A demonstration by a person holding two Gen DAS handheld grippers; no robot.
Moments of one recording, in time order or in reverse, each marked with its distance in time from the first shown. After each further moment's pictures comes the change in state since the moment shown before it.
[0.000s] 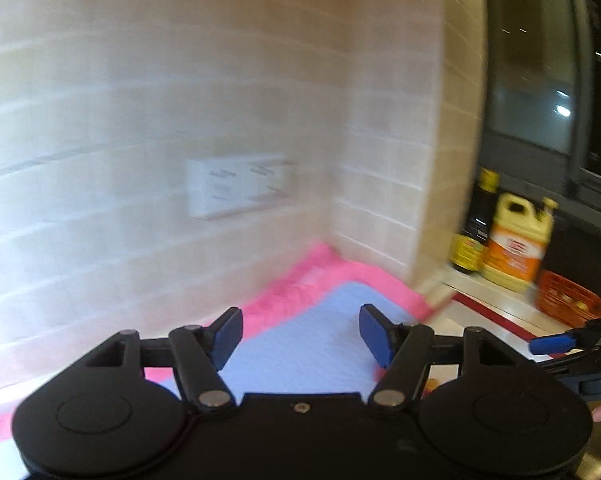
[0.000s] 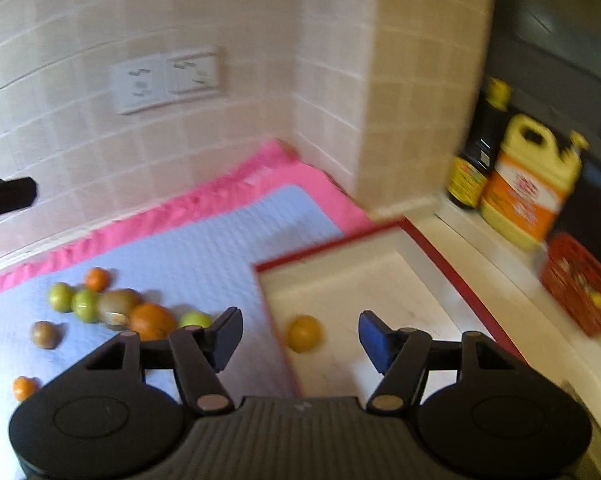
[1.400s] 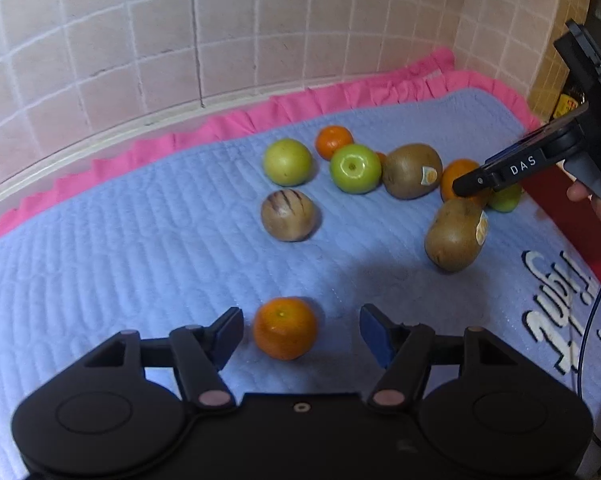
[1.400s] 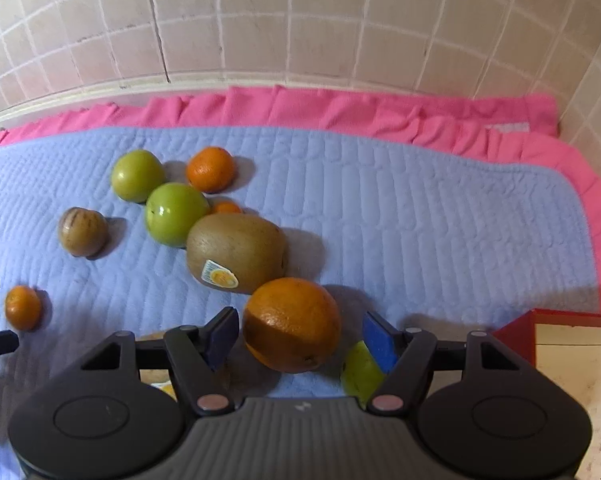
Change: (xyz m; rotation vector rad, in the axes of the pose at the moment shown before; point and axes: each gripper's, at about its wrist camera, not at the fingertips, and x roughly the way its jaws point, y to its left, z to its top) left arm 0.027 0.104 -0.183 -0.123 0.452 0.113; right arm 0.186 0.163 -0.012 -0.447 0.285 0.321
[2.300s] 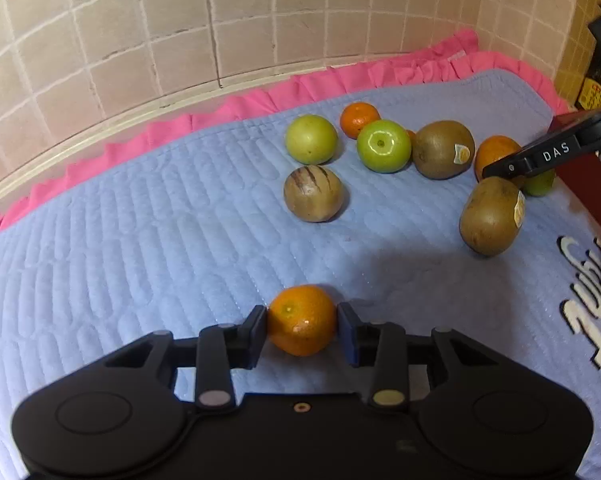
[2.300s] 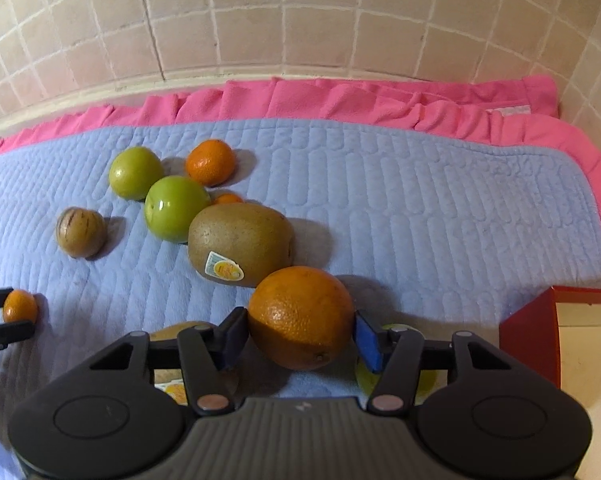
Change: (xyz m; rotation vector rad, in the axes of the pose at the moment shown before) left arm 0.014 0.006 -0.005 -0.006 0.030 0.071; right arm 0.003 0.003 -0.004 0.054 -0.008 0.014
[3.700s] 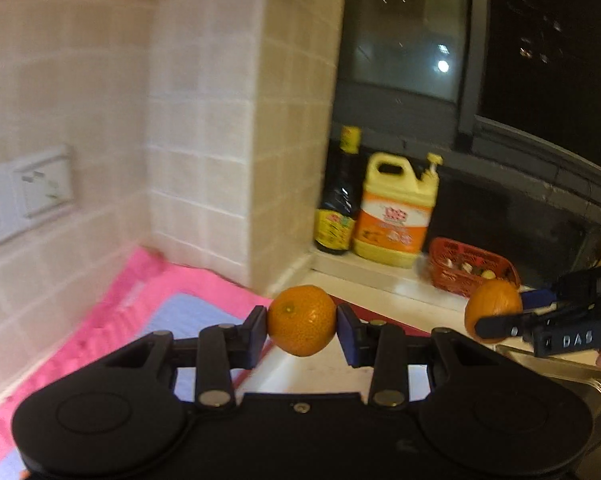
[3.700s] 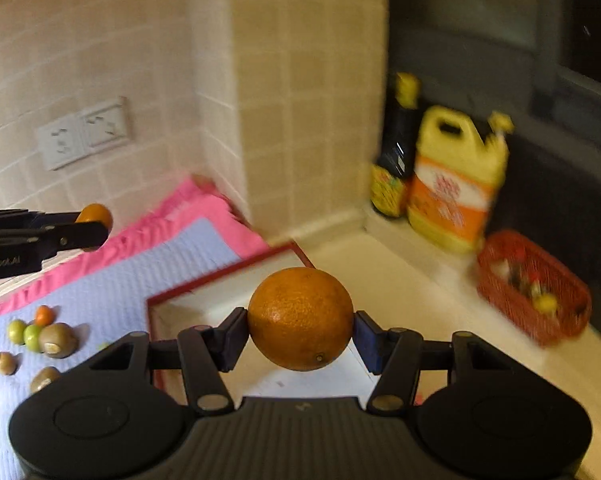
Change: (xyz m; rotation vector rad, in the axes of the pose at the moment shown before) left arm -0.055 -0.291 0.194 0.388 -0.369 -0.567; right arm -0.258 -0.226 -0.159 0.520 -0.339 -0.357
